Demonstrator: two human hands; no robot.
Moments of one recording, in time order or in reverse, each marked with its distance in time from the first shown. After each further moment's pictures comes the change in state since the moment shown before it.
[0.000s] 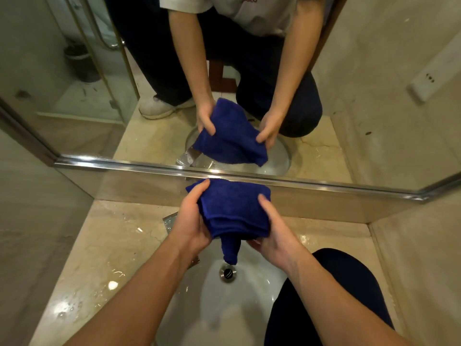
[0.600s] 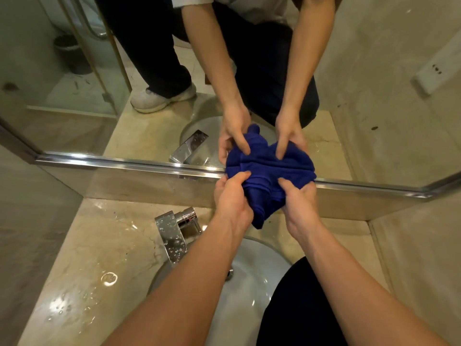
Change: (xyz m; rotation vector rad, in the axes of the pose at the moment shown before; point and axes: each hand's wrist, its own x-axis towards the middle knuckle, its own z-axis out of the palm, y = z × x) left_hand 0.058 -0.032 0.072 -0.285 0.095 0.138; right_hand 0.030 -0.050 -0.008 -0.050 0.316 -0.580
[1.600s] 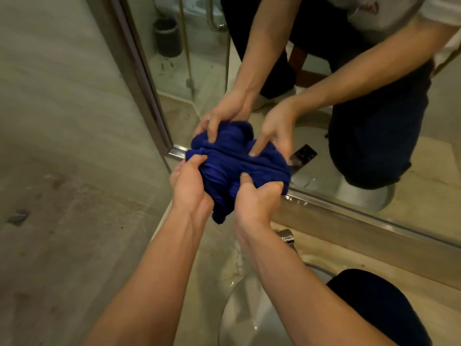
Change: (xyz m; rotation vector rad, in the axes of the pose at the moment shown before) left_hand 0.044 0.247 -0.169 -0.094 0.293 0.437; right_hand -0.120 0.070 0.285 -0.280 -0.090 0.070
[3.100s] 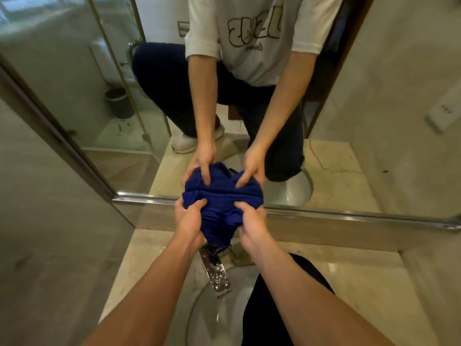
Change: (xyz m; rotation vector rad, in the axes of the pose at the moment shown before) left_hand -0.120 -0.081 0.063 0.308 -0.160 -0.010; right_hand 0.032 -0.027 -0.161 0.672 -0.134 0.270
